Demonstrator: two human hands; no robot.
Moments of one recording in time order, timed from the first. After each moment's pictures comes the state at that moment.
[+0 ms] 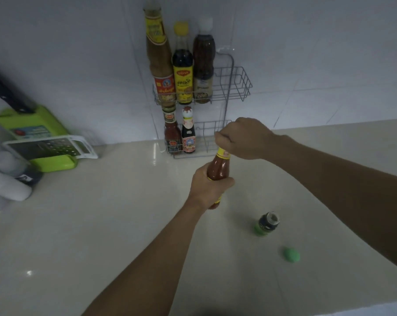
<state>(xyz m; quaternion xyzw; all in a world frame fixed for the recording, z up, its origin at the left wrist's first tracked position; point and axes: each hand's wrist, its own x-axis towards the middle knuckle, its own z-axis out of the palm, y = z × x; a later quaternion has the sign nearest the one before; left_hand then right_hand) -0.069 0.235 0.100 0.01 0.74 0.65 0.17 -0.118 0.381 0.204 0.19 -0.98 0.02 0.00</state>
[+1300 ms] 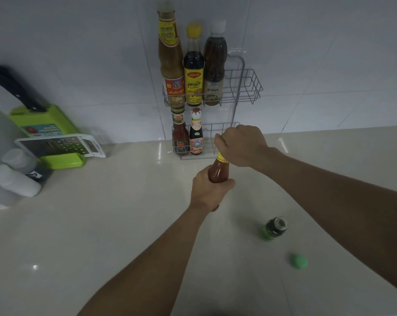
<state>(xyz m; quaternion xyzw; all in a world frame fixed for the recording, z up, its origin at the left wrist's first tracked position) -0.075 0.227 0.094 -0.04 0.78 0.61 0.12 -0.126 0.350 0.188 0.16 -0.98 -0.09 0.05</state>
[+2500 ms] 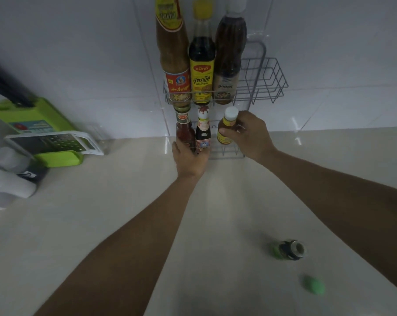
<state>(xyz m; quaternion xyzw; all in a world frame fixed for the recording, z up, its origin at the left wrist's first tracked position) -0.201 0.206 0.062 -0.14 0.82 0.56 0.02 -0.209 0.373 0.119 0.01 -0.88 0.47 0.10</state>
